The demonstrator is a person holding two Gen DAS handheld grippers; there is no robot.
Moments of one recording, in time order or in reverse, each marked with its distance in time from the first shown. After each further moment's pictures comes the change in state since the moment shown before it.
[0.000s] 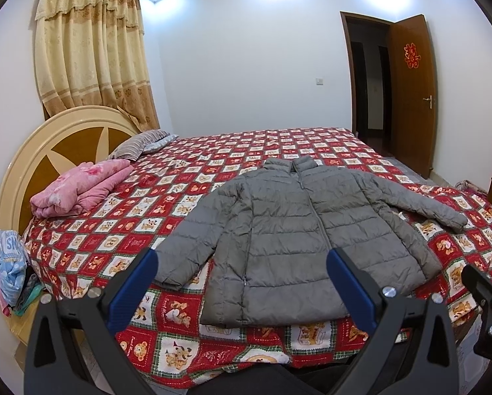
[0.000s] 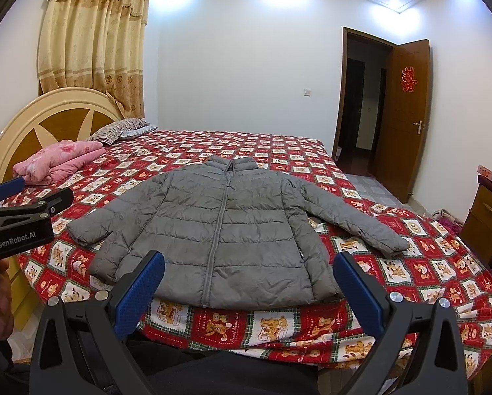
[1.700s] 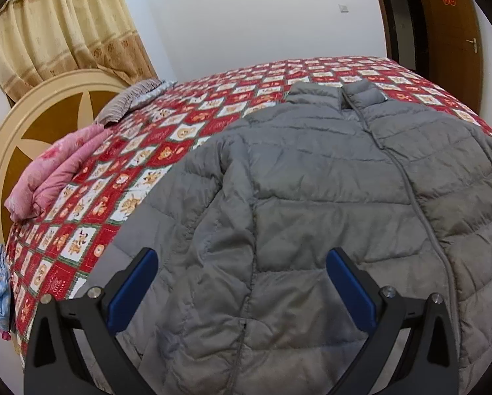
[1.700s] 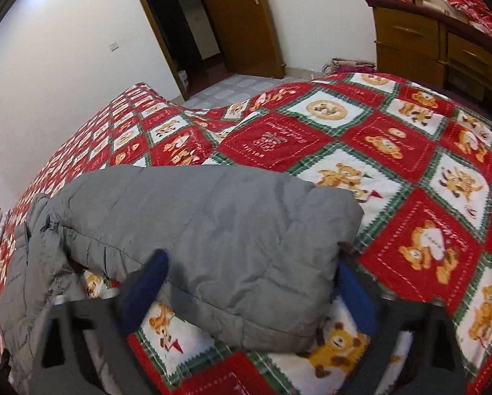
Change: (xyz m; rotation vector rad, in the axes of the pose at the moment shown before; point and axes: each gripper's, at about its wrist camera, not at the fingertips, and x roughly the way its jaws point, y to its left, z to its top) left arm 0.348 -0.051 0.031 0.064 0.282 0.148; right arm 0.312 -0.314 -0.031 0.696 0.329 -0.402
